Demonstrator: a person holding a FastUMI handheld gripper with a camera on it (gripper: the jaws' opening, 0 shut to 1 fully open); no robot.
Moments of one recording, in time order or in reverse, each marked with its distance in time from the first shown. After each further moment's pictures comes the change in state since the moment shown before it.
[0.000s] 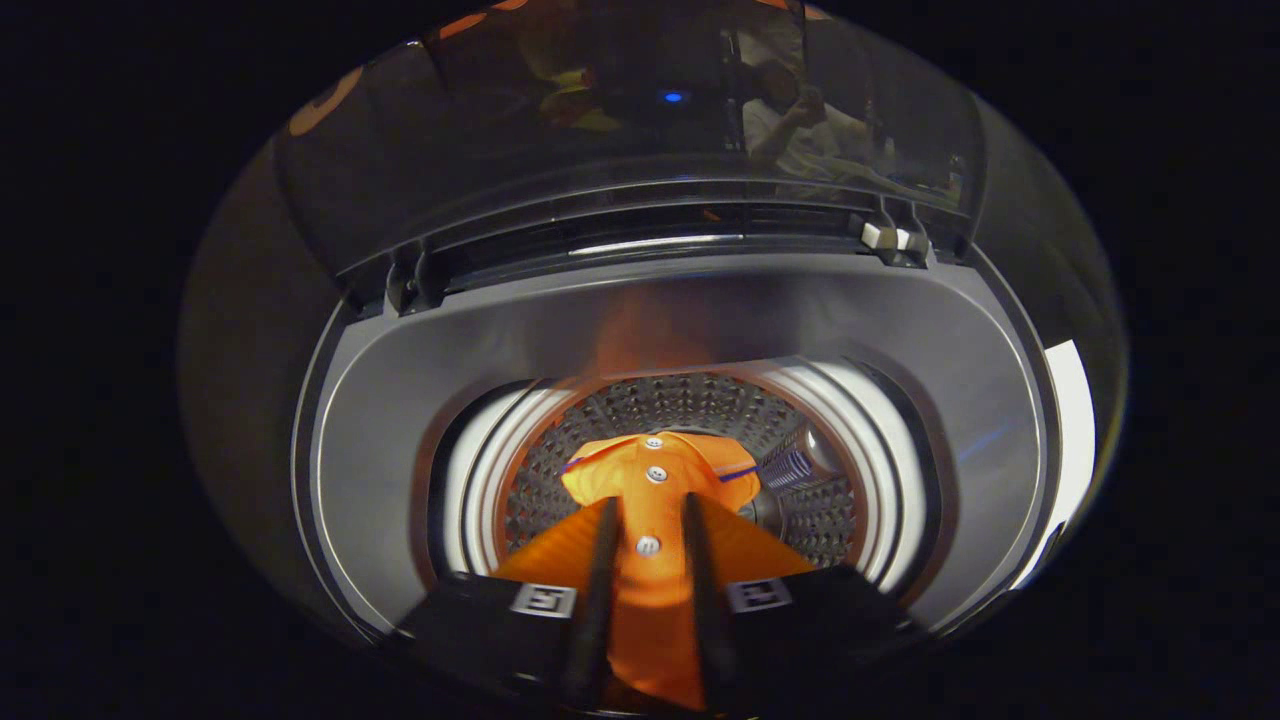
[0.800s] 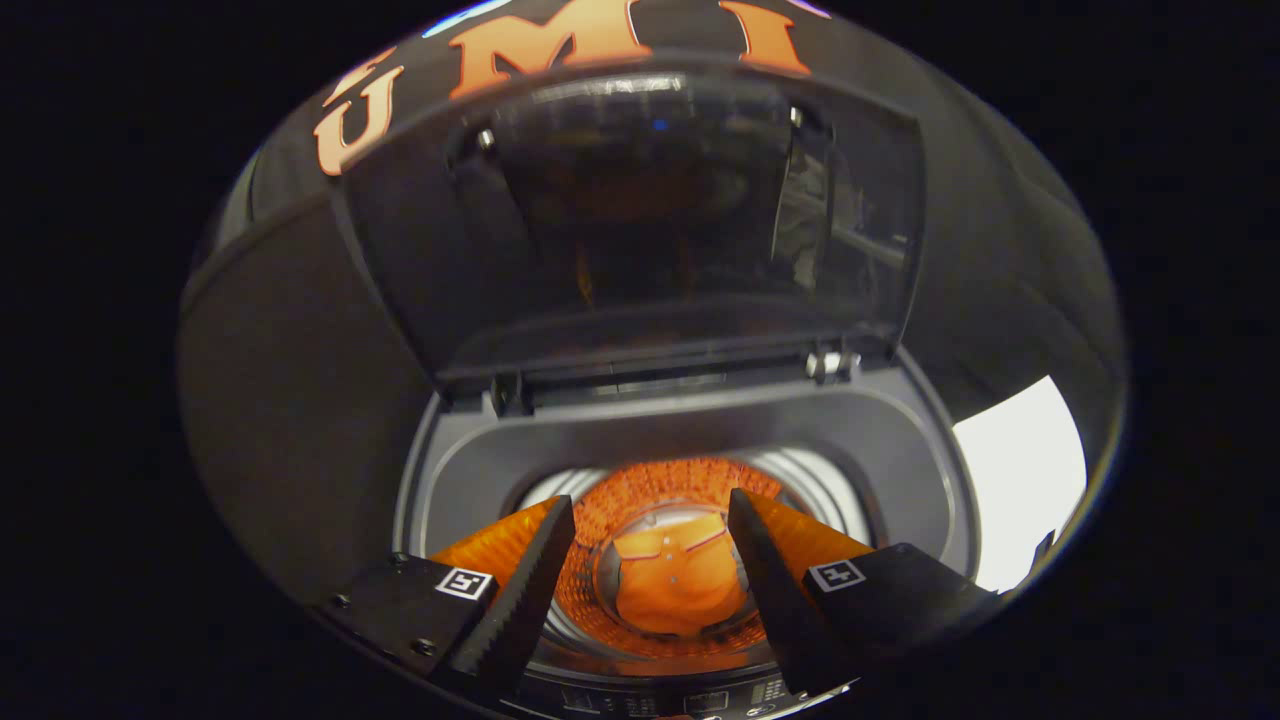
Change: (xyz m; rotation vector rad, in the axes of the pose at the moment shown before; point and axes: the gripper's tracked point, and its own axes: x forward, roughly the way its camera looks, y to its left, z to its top) arm -0.093 0.016 0.066 -0.015 -0.336 -0.001
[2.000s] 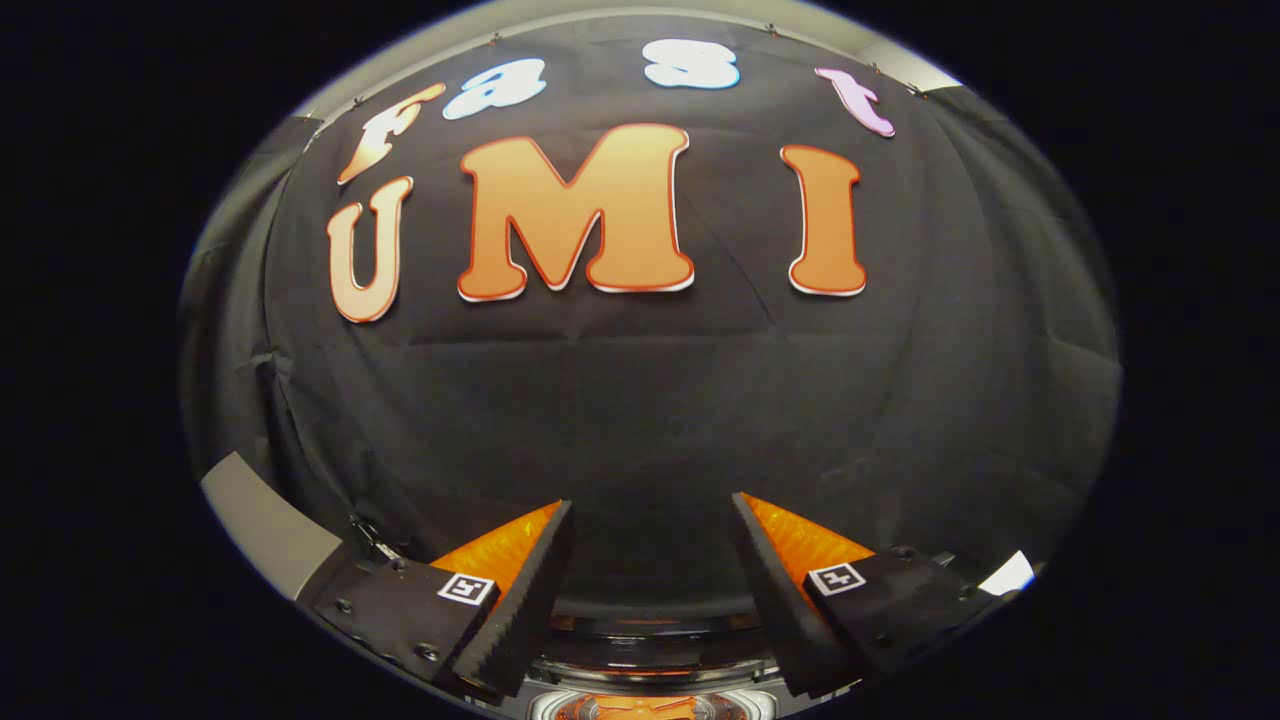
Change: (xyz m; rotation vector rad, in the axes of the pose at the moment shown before) arm 0.003 0.015 0.298 -0.113 -0.394 0.010
